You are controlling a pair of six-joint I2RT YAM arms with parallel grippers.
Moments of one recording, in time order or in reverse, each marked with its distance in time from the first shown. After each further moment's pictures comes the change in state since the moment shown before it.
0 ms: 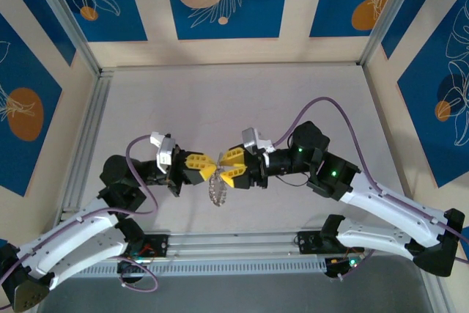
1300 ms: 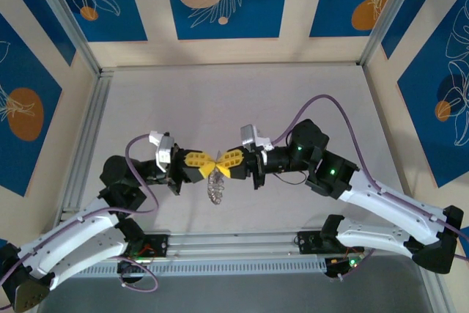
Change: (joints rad) left arm 0.005 0.006 -0.002 -0.011 -0.025 0.001; right arm 0.018 0.032 0.048 -0.017 0.045 -0.023
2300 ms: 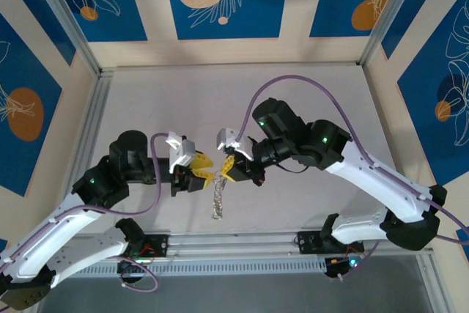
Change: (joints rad) left arm -0.002 0.027 0.375 -1.065 -0.090 0.521; right arm 0.006 0.291 0.536 -0.951 0.074 -0.320
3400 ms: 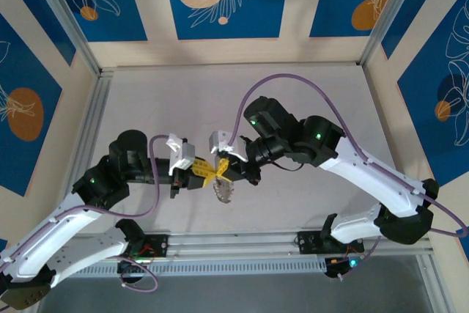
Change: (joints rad) left arm 0.000 0.007 0.002 0.024 0.064 0.025; right arm 0.043 0.055 0.085 -0.042 0.032 -0.088
